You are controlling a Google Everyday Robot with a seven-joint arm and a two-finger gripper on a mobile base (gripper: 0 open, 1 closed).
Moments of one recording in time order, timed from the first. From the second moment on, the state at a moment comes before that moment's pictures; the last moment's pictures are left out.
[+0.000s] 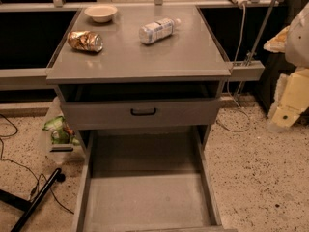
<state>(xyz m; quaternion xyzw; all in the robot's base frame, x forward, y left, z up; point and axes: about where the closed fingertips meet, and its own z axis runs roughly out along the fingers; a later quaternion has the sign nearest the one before) 0.438 -0.217 0.976 -0.60 0.78 -0.03 0.16</state>
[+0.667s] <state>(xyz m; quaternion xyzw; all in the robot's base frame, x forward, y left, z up) 0.444 -0.207 0.973 -0.61 0.78 -0.05 0.16</state>
